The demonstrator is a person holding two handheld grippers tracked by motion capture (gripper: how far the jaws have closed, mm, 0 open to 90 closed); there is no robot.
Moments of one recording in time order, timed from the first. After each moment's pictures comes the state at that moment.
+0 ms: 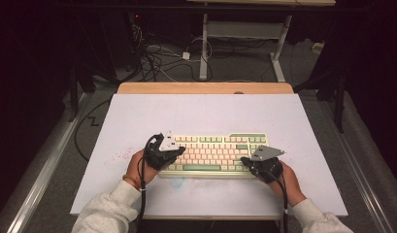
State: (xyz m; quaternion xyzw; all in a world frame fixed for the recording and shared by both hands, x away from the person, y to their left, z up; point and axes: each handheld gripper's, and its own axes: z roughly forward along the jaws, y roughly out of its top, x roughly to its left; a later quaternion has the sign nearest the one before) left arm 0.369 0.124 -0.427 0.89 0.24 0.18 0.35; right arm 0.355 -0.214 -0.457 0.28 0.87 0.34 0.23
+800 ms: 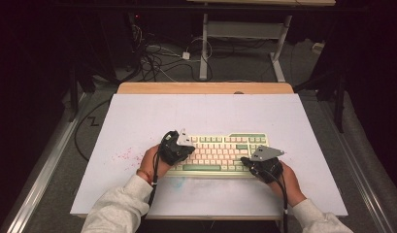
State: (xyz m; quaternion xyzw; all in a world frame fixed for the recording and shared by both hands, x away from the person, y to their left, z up) left arm 0.395 0.093 -0.441 0.91 0.24 0.15 0.32; right arm 0.354 -0.214 -0.458 0.28 0.87 0.34 0.24
